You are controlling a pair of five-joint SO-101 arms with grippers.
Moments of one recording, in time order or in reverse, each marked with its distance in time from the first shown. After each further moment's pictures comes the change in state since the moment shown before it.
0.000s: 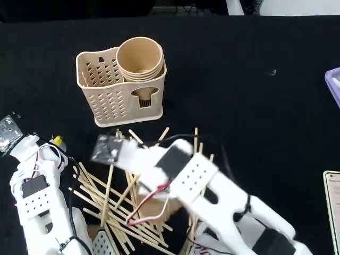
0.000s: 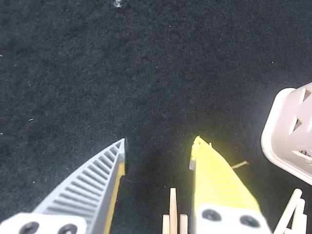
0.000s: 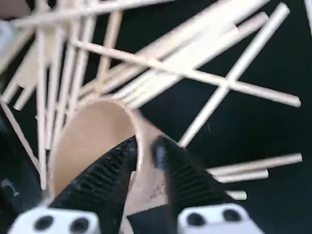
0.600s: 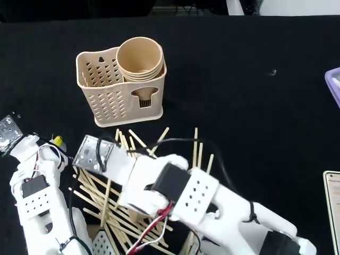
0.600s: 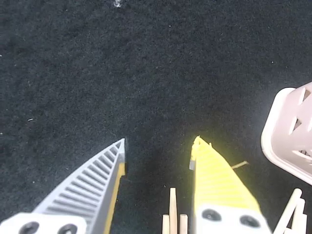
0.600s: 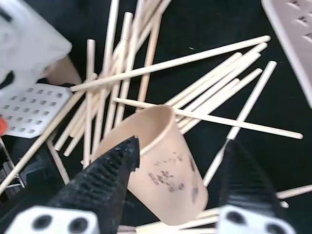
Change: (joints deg) left arm 0.0 0.0 0.0 0.0 0.0; right arm -12.2 -3.6 -5.5 -1.6 -17.1
